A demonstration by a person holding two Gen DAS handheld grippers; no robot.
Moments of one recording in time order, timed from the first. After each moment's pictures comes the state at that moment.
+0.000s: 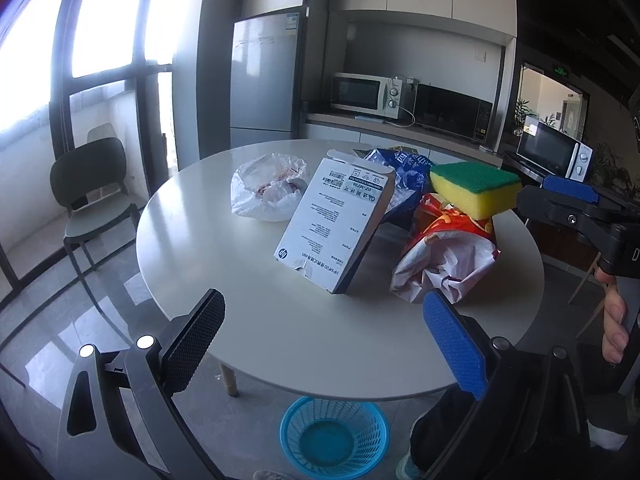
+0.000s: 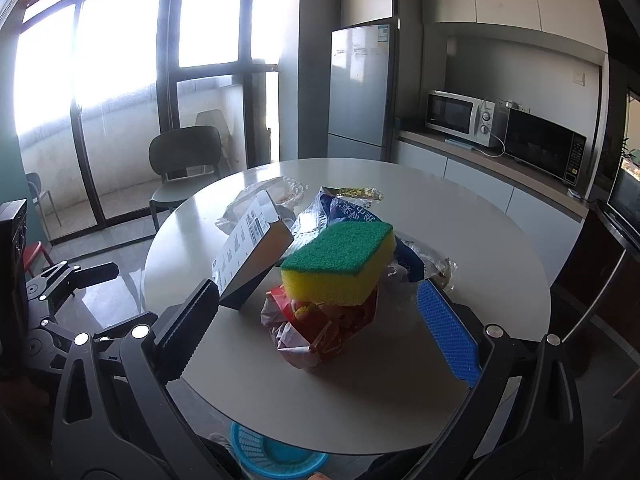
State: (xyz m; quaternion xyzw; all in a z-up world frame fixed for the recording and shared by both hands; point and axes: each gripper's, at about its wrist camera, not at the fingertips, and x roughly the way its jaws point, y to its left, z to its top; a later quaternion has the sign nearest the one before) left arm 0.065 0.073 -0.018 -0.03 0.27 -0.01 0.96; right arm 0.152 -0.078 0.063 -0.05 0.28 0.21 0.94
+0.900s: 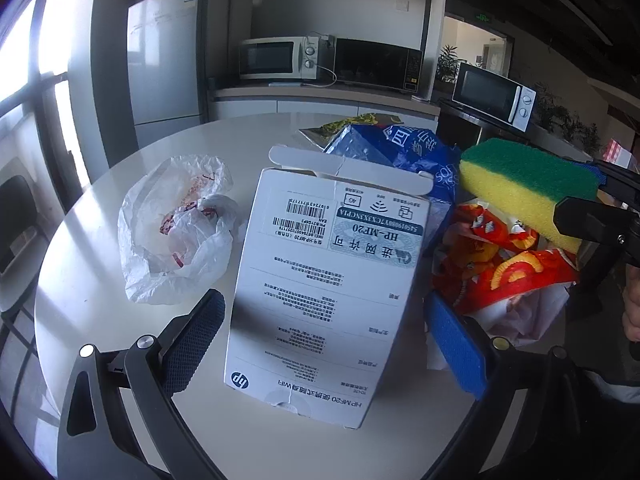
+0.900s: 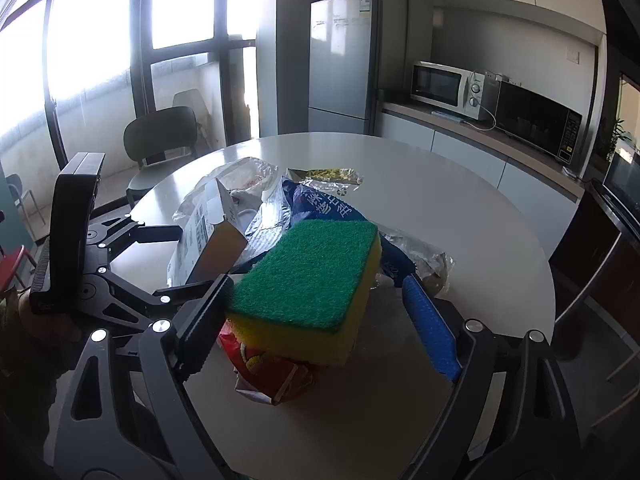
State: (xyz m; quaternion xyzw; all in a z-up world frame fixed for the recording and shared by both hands) left arm 0.204 0.082 -0.041 0.03 0.33 -0.19 0.93; right arm 0.207 -0.080 0.051 -0.06 0.31 0.18 0.93
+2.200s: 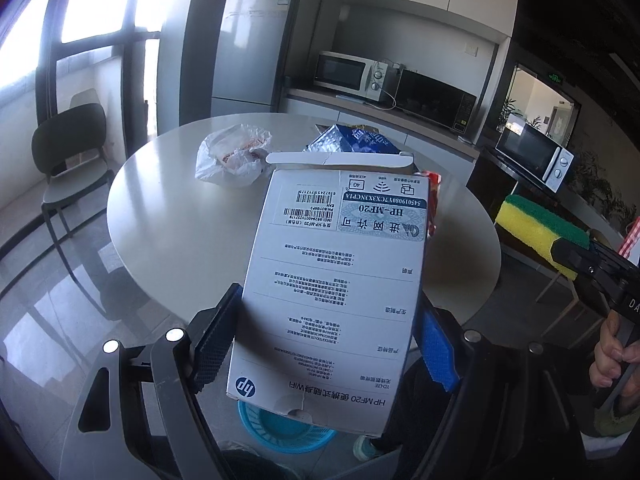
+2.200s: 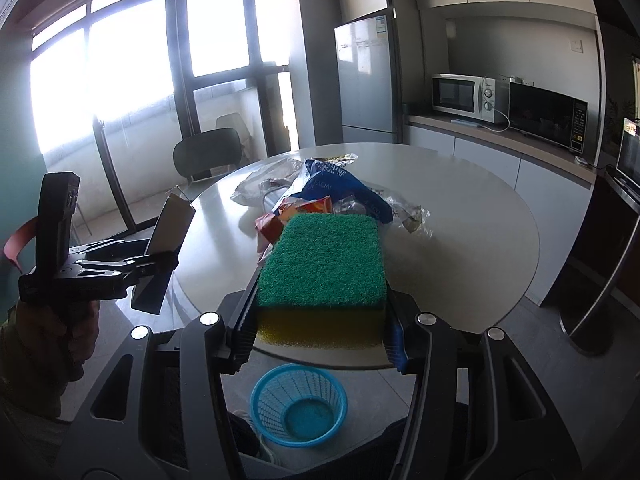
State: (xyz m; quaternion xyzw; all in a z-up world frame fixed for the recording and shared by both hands) left arm 0.057 0.054 -0.014 -0.08 0.32 -0.05 0.94; right arm 0.098 -0.189 0.056 -0.01 0.28 0.27 0.92
